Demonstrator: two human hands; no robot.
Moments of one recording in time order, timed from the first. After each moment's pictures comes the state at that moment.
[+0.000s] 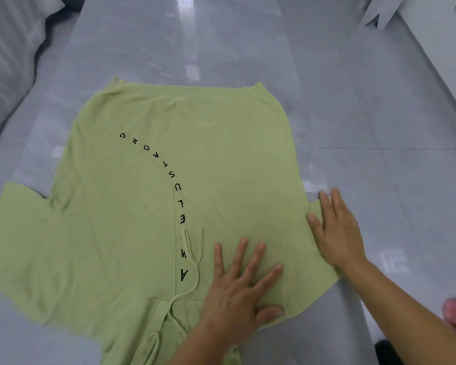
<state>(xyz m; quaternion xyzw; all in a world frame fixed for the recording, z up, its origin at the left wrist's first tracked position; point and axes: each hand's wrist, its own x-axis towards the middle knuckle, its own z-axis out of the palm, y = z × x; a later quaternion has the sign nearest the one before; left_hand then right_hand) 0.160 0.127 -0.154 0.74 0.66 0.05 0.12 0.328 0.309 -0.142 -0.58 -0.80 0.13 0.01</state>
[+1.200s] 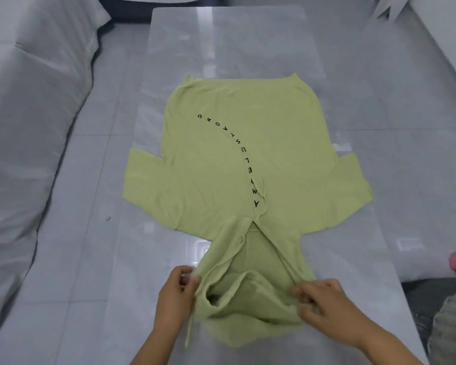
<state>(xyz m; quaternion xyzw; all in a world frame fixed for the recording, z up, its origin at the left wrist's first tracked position) 0.035 -0.124 -0.063 0.20 0.83 0.33 0.40 0.306 0.005 -0.048 -0.36 -0.86 0.35 -0.10</state>
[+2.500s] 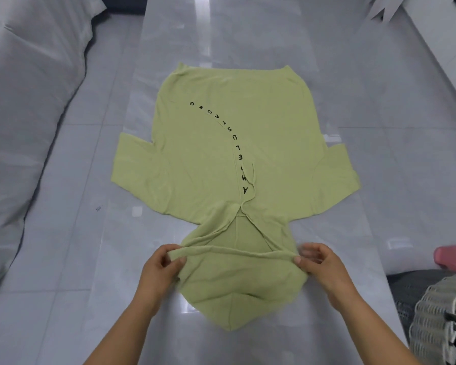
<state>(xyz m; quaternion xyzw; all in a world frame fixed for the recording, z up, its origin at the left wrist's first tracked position) 0.027 -0.128 -0.064 0.13 0.76 0.42 0.48 0.306 0.018 -0.058 -0.66 -0.47 0.57 0.12</state>
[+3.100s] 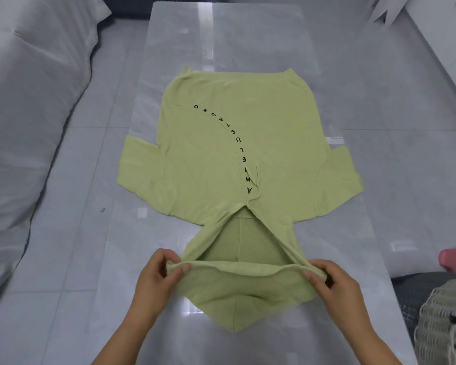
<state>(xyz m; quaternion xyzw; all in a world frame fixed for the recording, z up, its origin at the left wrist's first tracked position) 0.027 -0.144 -0.038 0.21 0.75 0.45 0.44 0.317 -0.020 -0.034 -0.60 -0.65 0.43 0.17</state>
